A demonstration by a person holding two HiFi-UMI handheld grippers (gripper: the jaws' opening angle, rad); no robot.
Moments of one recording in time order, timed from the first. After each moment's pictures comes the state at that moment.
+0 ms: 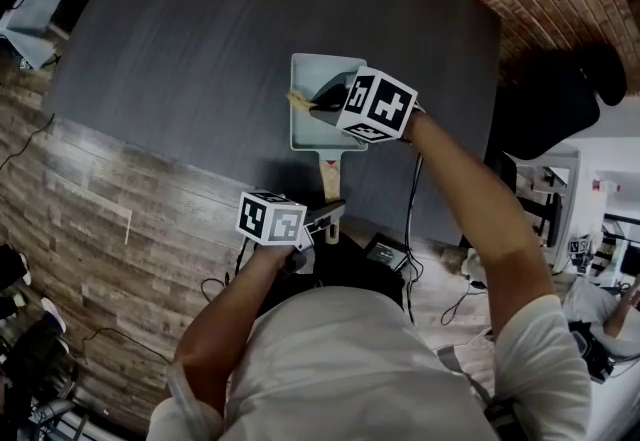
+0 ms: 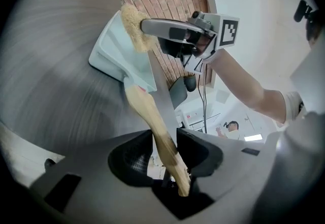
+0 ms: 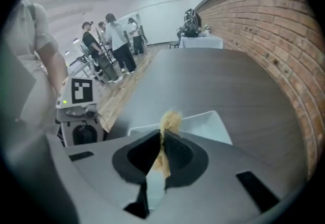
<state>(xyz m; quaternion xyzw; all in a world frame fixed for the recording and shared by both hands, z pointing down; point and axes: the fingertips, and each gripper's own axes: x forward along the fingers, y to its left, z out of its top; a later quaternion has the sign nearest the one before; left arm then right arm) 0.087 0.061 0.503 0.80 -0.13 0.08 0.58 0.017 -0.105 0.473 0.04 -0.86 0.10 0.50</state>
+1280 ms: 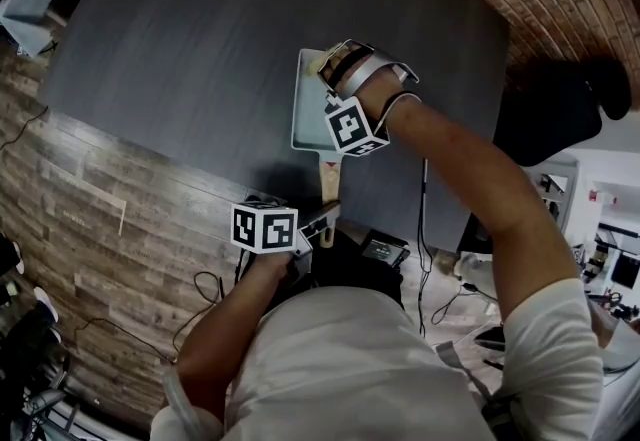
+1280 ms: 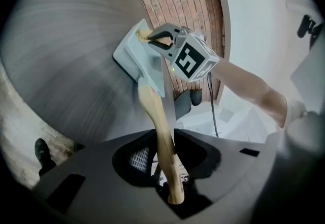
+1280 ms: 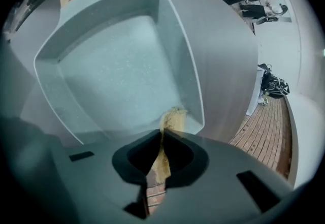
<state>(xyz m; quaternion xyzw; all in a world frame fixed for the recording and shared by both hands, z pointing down) 0.073 0.051 0.504 0.75 -0.17 0.02 0.64 0.054 -0.190 0.532 -0.12 -0.46 -0.55 0.68</state>
